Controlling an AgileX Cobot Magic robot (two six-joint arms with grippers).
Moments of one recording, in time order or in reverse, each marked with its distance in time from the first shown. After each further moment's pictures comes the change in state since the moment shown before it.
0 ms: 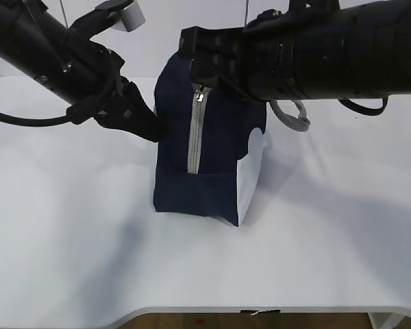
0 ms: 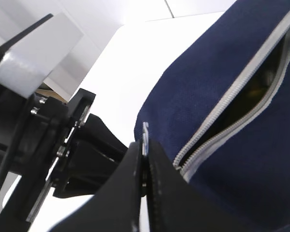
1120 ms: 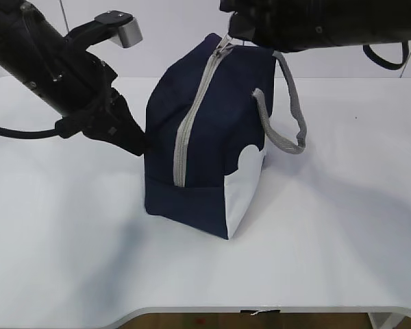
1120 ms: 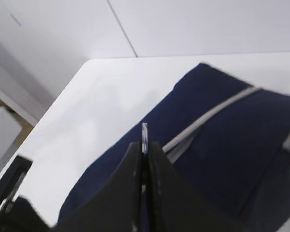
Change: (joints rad) left arm 0.000 0.001 -0.003 0.152 0.061 -0.043; right arm -0.172 0.055 -0.125 0.002 0.035 -0.120
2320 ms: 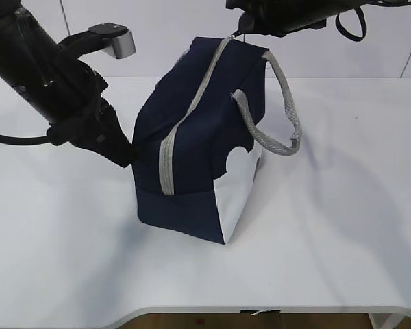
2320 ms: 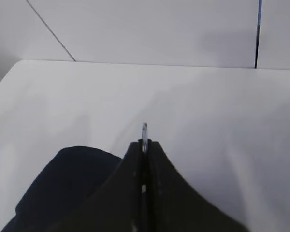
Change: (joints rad) left arm 0.000 0.000 0.000 0.067 0.066 -0.064; right arm -0.183 0.391 -0.463 -0.002 0.240 -0.107
